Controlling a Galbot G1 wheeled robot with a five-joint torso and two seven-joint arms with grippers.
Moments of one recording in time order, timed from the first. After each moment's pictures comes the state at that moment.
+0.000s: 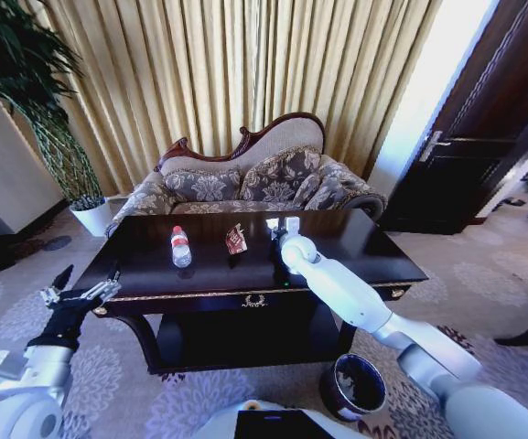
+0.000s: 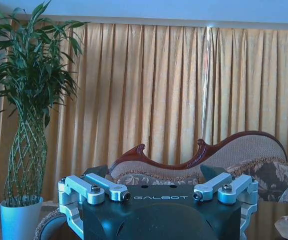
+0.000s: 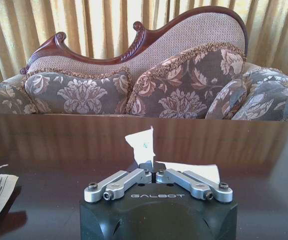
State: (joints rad) left arm 1.79 -1.39 -1.13 -2.46 -0.59 0.19 0.12; right arm -0.40 1.12 -0.29 1.54 1.03 -0.49 0.72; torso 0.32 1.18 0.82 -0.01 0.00
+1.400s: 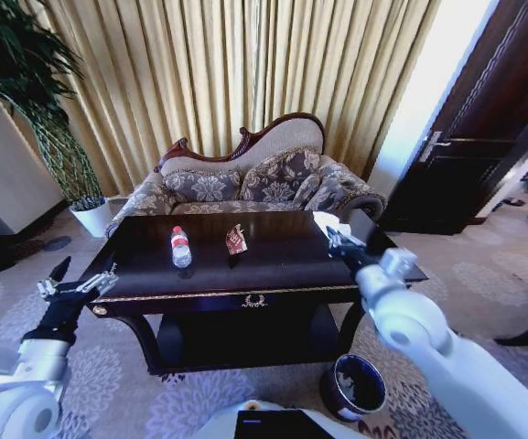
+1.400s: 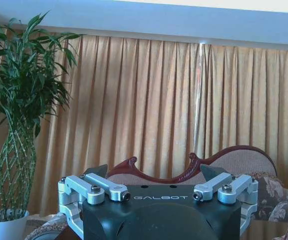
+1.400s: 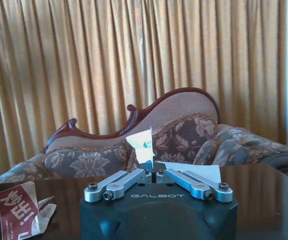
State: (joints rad) left arm 1.76 -1.34 -1.15 -2.47 -0.65 0.19 0.11; right arm -1.36 0.80 0.51 2.48 0.94 -0.38 0.61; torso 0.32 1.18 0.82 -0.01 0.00
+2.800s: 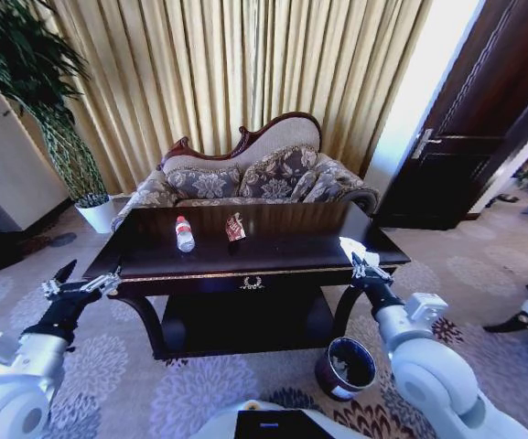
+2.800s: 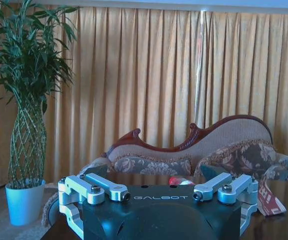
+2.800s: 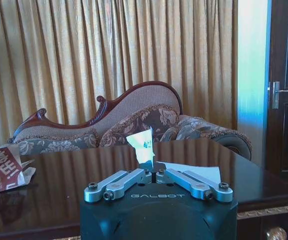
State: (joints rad) left arm 1.76 -1.30 -1.18 -2.50 -0.67 0.38 0.07; right arm -1.61 0.96 0.60 2.50 0.70 -0.36 0.55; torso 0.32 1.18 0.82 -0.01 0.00
